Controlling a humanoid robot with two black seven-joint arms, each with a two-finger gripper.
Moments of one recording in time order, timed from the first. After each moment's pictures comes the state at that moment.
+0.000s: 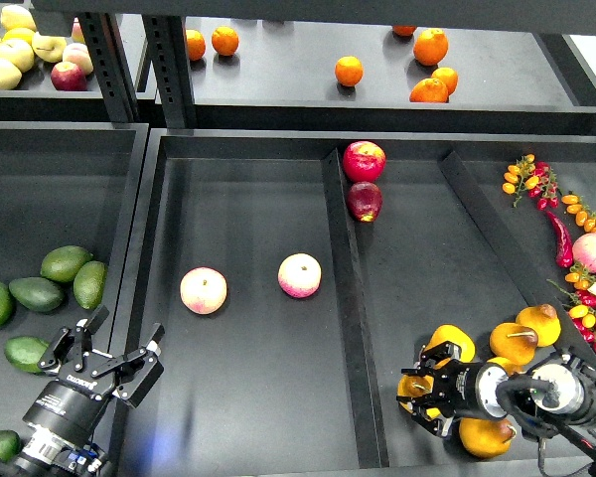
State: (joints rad) left arm 0.34 0.00 -1.39 -1.26 -0.47 -0.49 0.49; right arm 0.37 -0.52 0.53 1.12 0.14 -0.08 -0.49
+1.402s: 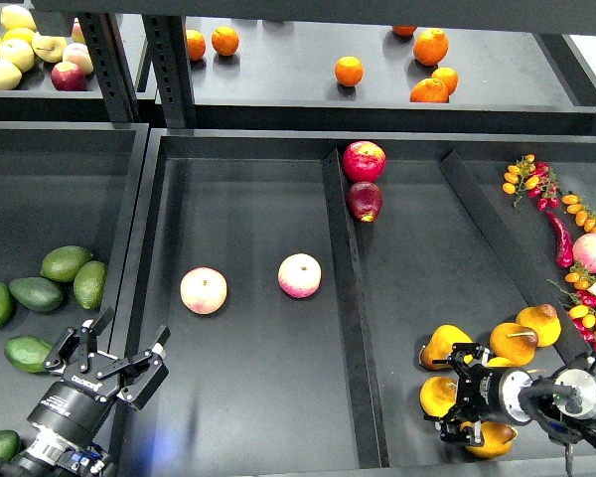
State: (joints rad) left arm 0.34 0.00 -1.39 -1.25 -0.45 -0.49 0.49; right arm 0.44 -0.54 0.77 1.16 0.13 -0.14 -0.49
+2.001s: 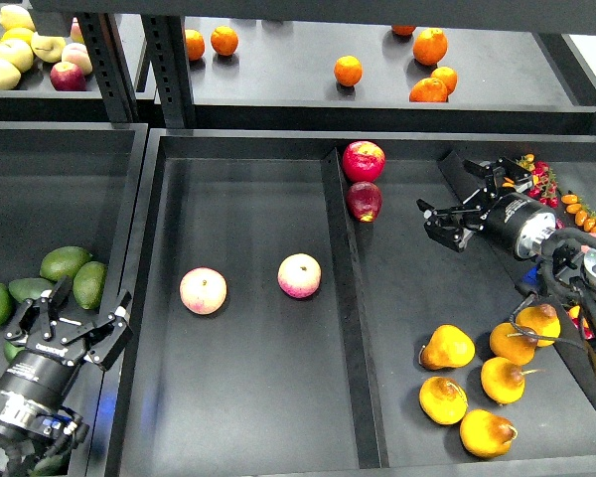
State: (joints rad) left arm 0.20 0.00 -1.60 -1.13 -0.45 -0.49 0.49; right arm 0.48 -0.23 1.35 1.06 0.13 -0.13 -0.49
